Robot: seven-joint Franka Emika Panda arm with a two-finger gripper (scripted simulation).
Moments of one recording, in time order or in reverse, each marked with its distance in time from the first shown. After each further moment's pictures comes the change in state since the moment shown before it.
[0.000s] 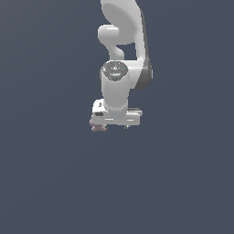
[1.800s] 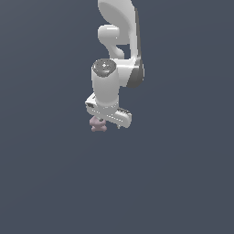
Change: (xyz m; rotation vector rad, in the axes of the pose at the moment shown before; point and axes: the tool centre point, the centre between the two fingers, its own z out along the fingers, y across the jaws) arm -0.021 0.034 0.004 -0.003 0.002 0.372
